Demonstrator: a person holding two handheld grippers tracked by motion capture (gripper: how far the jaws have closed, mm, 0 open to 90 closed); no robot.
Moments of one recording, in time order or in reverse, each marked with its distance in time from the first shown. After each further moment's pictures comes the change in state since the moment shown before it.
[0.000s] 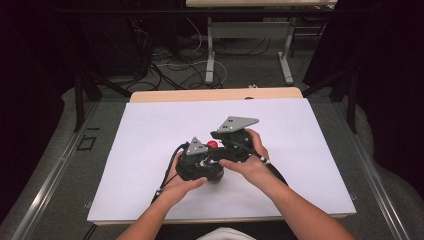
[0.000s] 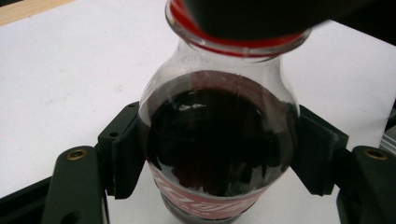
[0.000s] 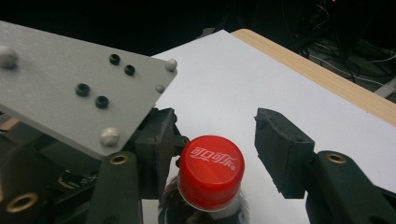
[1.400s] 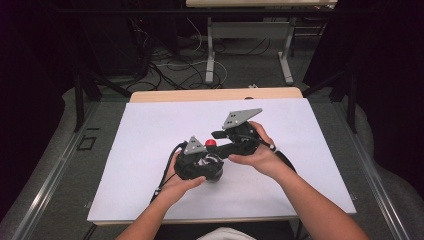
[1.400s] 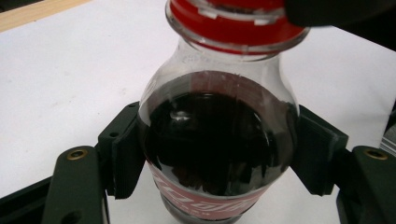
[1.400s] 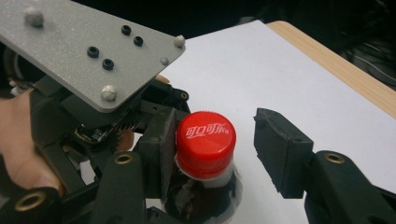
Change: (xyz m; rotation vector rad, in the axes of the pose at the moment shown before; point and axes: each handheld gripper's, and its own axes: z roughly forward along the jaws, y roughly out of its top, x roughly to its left) left arm 0.003 0.001 -0.003 -0.018 0.002 -0.004; right arm -0.020 0.006 -0.008 0.059 0.151 -0.071
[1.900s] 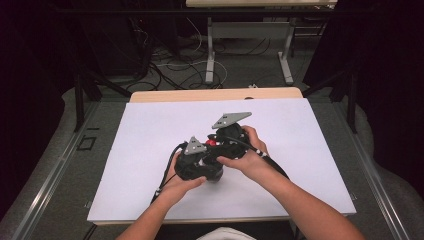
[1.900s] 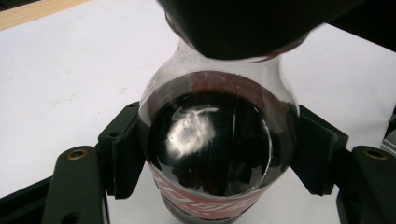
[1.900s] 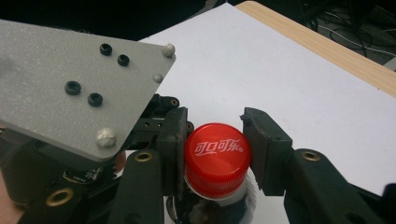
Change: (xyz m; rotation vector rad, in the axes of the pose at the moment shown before) left arm -0.002 -0.001 0.001 -0.001 0.011 -0.003; right arm 0.019 0.009 0.013 0.063 -0.128 0.098
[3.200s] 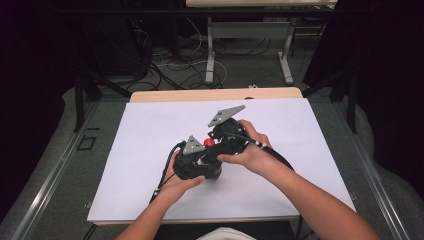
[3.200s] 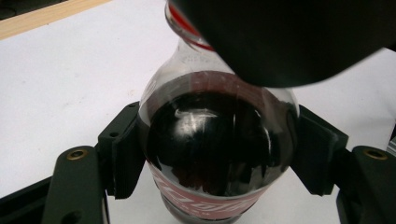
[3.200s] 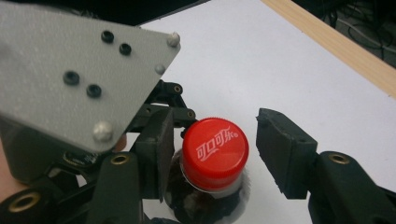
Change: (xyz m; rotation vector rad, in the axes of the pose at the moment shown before) left arm 0.002 0.001 -0.004 -0.011 0.016 0.007; right arm -0.004 0.014 0.000 0.079 0.056 -0.063
